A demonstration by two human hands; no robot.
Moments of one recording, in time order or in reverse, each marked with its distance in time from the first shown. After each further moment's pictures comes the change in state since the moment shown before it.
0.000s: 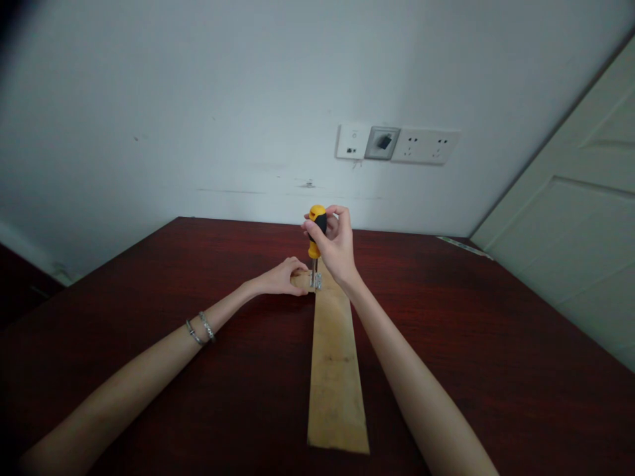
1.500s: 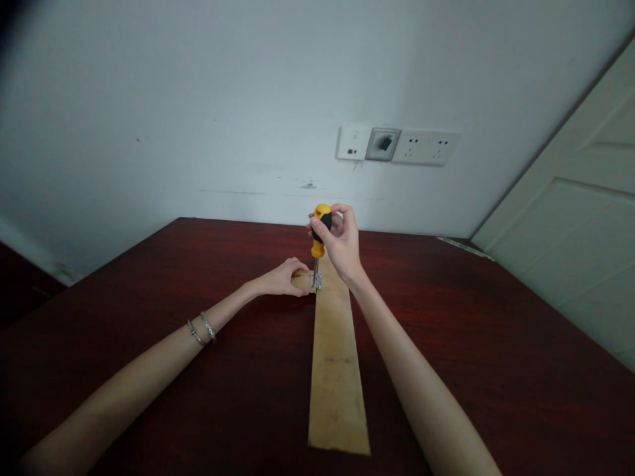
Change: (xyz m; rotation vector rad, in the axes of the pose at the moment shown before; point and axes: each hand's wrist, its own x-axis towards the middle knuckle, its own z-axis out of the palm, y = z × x) left_hand 0.001 -0.003 0.002 0.020 0.001 0.008; right_hand 0.006 0.002 -0.008 0.083 -0.008 0.038
